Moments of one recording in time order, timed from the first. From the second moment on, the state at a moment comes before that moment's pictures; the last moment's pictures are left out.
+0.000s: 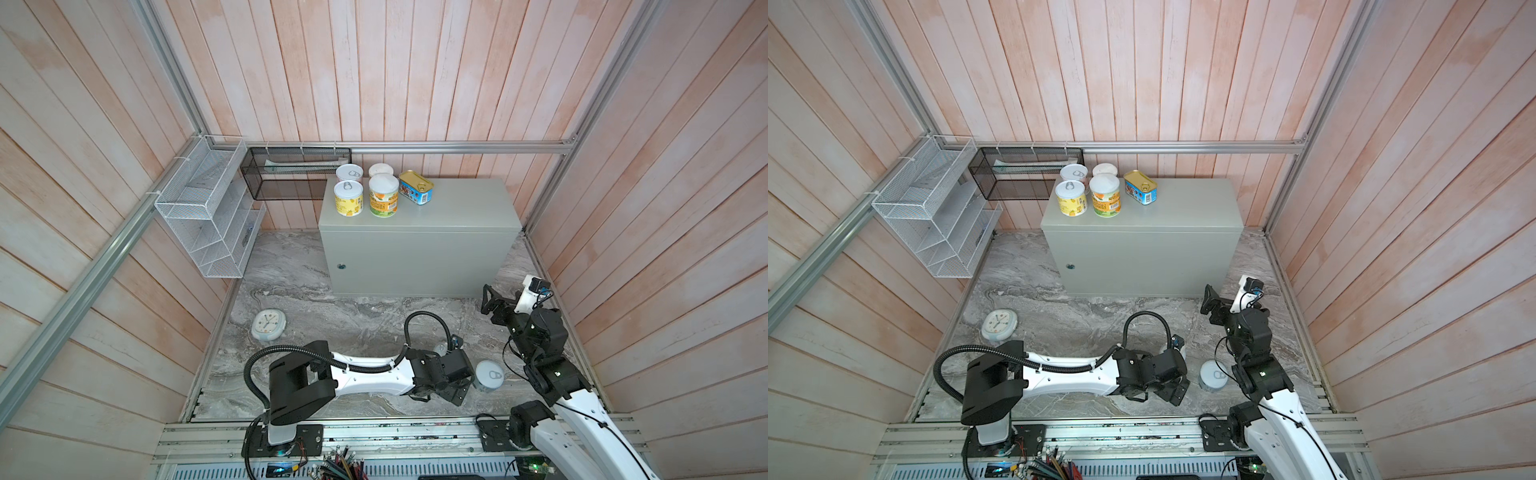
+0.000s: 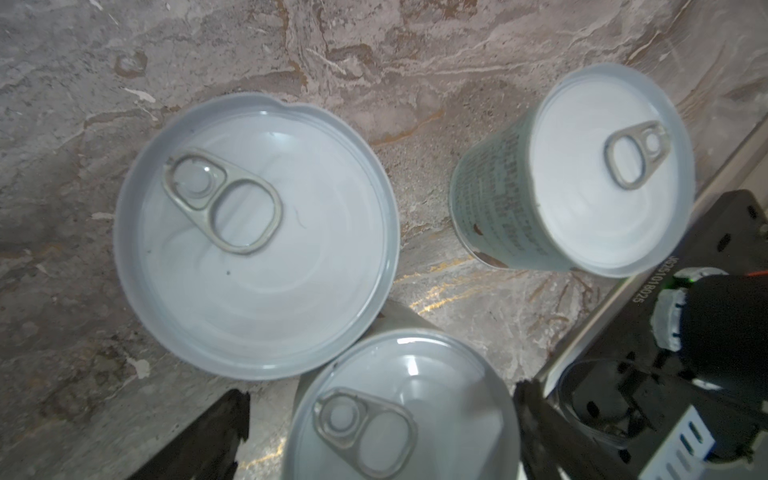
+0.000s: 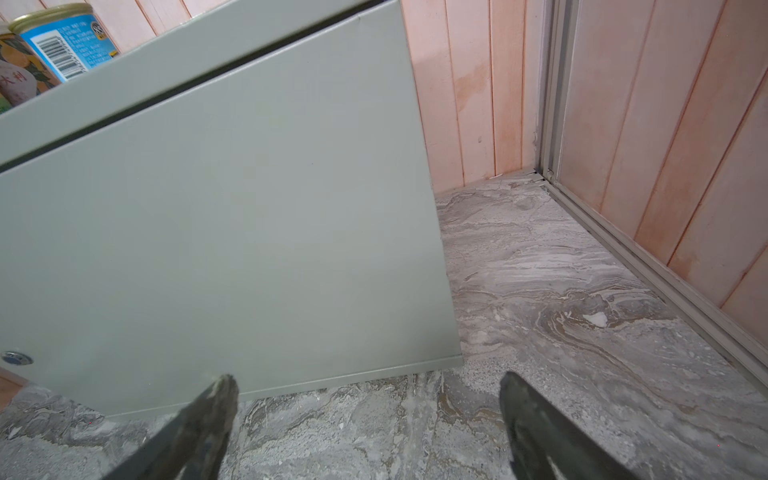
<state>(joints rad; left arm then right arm) -1.33 1.87 1.26 -0.43 -0.15 -0.65 0.29 0.61 0.47 -0.05 0.20 0.38</state>
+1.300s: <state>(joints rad) -1.08 1.60 1.00 -0.43 -0.15 -0.69 0.27 0.70 0.46 0.03 0.00 0.40</state>
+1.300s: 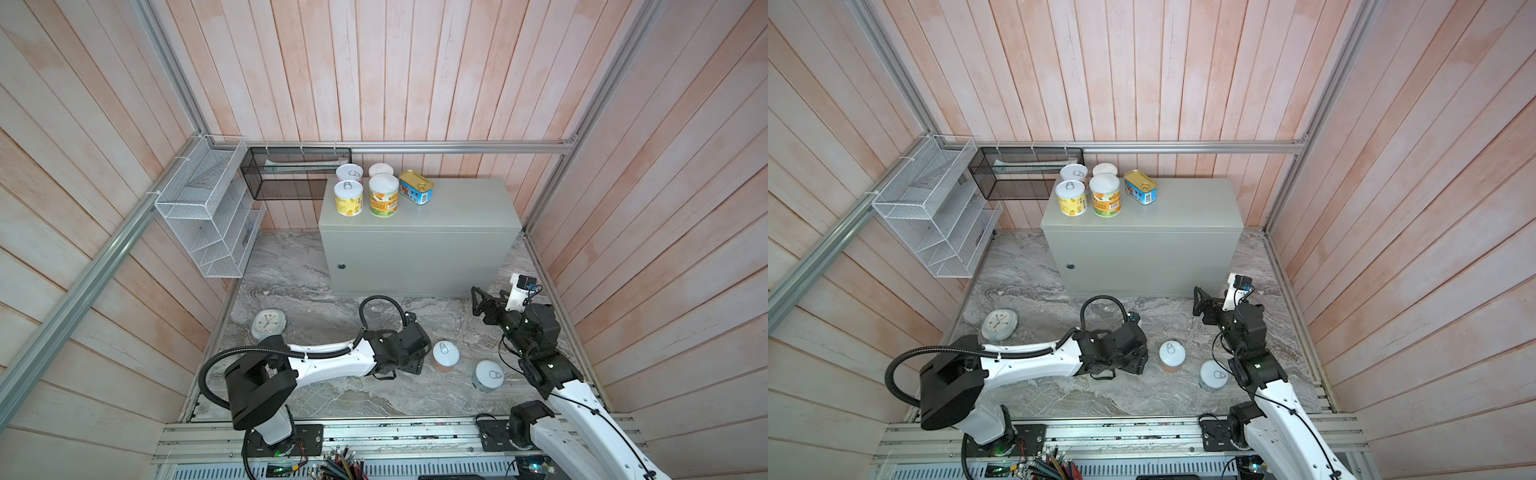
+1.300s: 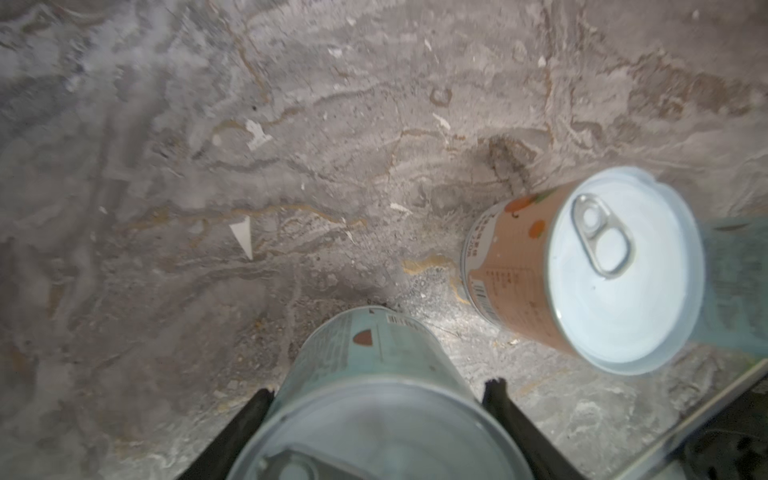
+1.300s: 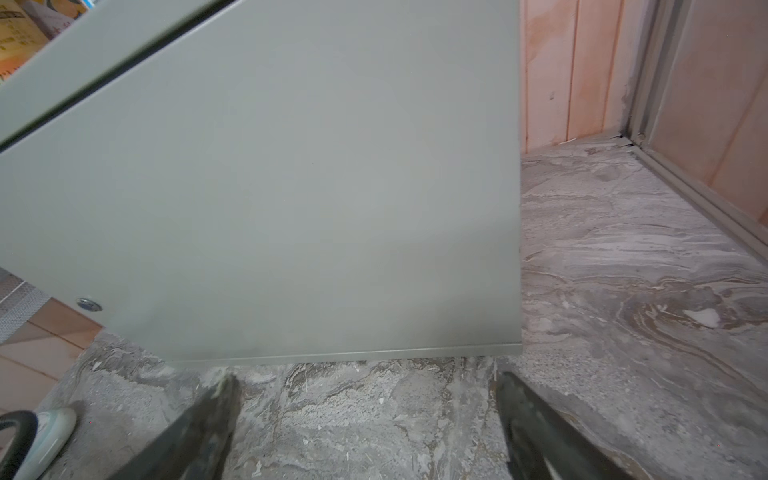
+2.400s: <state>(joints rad) -0.76 1.47 1.33 -0.82 0.14 -0.43 0.76 0.79 0.33 0.33 -0.14 0.06</state>
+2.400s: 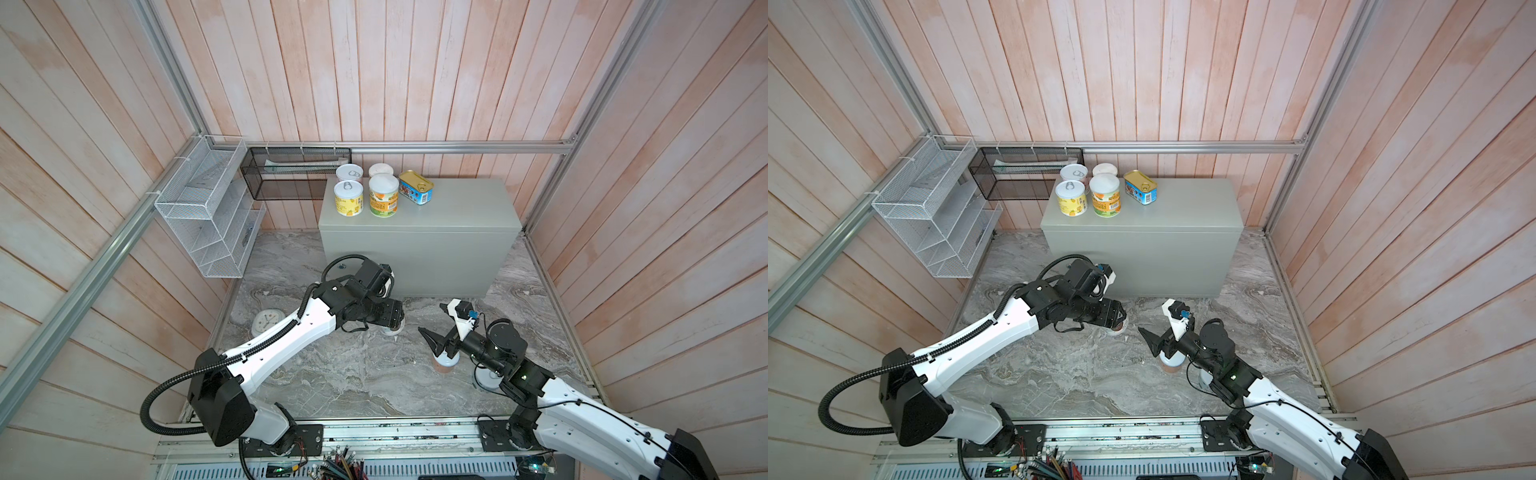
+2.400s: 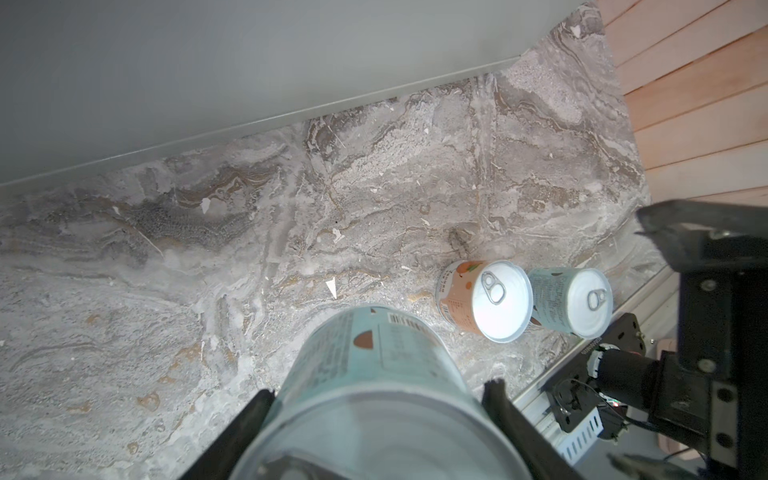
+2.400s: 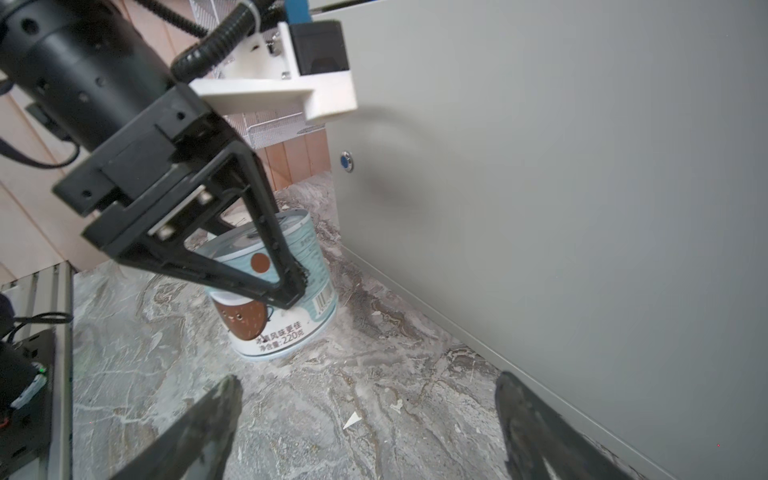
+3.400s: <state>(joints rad) -0.76 1.41 1.34 -0.82 0.29 -0.39 0.83 1.08 0.45 0.56 -0.29 0.03</state>
